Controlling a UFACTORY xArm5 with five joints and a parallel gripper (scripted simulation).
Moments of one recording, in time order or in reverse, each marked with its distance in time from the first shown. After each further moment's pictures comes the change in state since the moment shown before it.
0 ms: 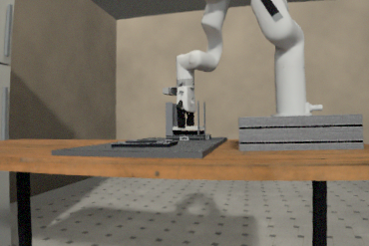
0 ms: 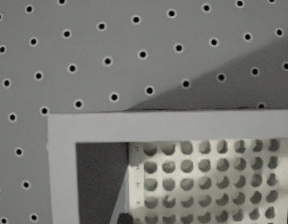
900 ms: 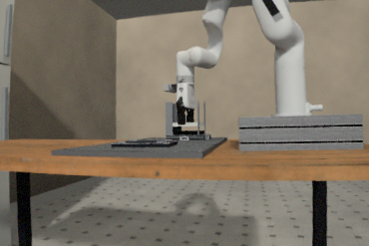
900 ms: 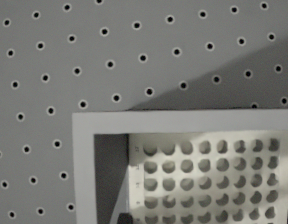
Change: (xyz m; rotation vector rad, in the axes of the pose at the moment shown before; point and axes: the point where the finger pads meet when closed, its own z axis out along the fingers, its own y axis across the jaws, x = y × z) arm 0.000 0.000 -0.014 0.000 0.000 0.000
